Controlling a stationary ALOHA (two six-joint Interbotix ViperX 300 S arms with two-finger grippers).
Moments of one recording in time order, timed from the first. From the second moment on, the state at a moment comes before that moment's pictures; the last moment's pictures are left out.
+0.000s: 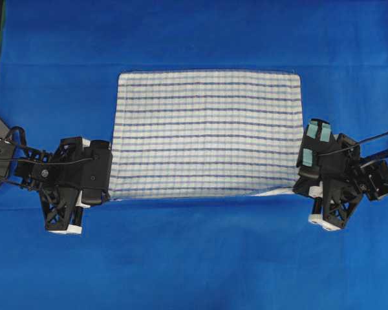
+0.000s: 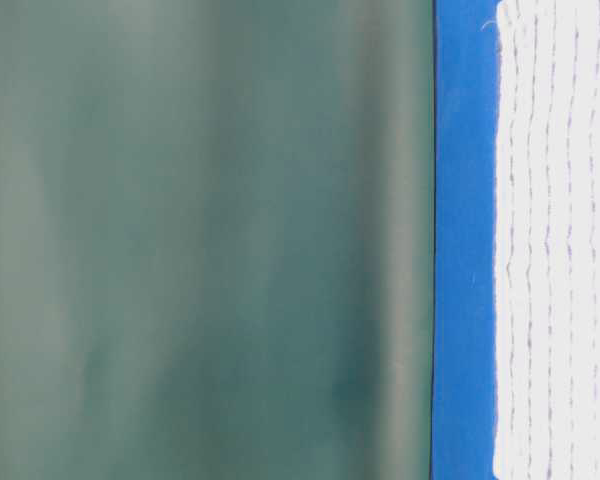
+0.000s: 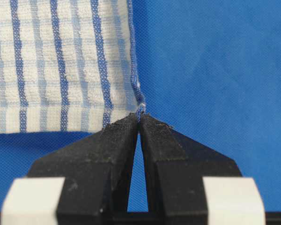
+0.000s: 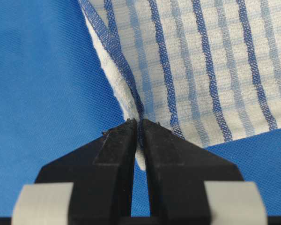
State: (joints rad) left arm -0.26 -0.28 1.00 -0.03 0.15 -0.19; right arm 0.28 -0.23 0.97 -0.36 0.30 0.97
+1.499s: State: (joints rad) left arm -0.01 -0.63 0.97 -0.03 0.09 0.00; right arm 0.18 -0.70 0.91 -0.87 0.45 0.95
